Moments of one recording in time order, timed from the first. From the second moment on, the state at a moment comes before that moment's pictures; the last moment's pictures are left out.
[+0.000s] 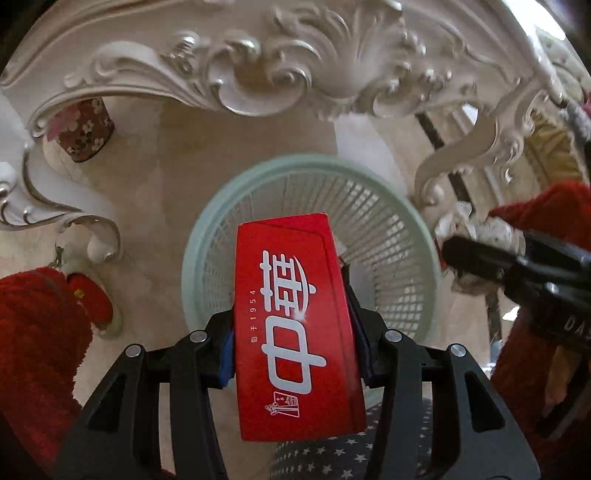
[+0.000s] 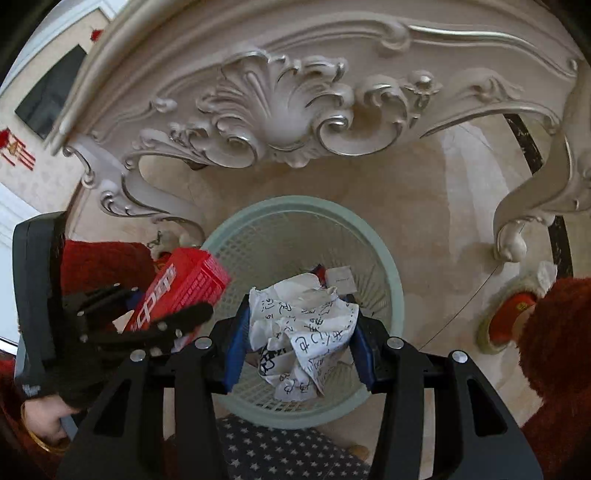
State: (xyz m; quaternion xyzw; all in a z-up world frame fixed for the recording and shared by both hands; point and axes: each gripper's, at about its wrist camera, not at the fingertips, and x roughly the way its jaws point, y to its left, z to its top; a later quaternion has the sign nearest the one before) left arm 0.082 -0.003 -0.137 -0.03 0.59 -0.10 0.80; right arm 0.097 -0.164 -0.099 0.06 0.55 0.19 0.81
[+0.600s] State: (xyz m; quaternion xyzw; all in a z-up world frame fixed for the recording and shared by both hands) left arm 0.084 -0.004 -0.144 0.00 0.61 -0.06 0.79; right arm 0.088 -0.164 -0.121 0.04 0.57 0.15 0.81
